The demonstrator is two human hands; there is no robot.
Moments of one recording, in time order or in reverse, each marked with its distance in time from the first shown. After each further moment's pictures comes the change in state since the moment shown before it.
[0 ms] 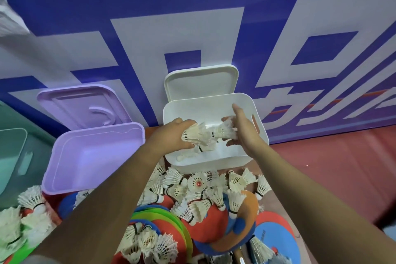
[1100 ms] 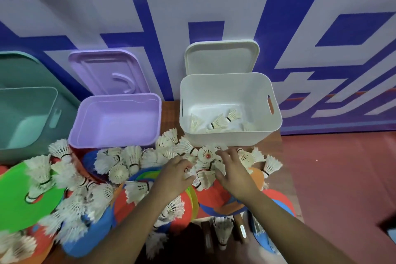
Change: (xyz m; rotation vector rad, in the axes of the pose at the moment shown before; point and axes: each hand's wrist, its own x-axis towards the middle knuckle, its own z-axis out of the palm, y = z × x) left_hand -0.157 -0.001 0.134 -0.180 0.078 -0.225; right_hand -0.082 0.171 0.035 -0.860 -0.170 -0.558
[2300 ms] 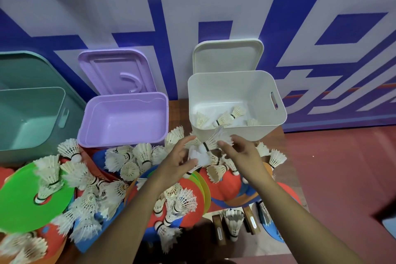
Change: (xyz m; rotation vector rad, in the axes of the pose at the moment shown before) left_hand -0.023 -0.004 -0.056 -0.861 -0.157 0.026; right_hand -0.002 -0.074 -0.034 0.630 0.186 0.163
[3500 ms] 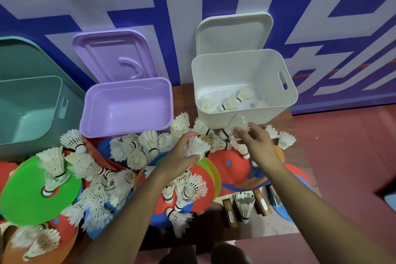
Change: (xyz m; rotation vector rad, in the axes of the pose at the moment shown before) left_hand -0.006 -0.022 -0.015 0.246 -0.005 -0.086; right_hand 0.000 0.028 0.006 -0.046 0.146 0.085
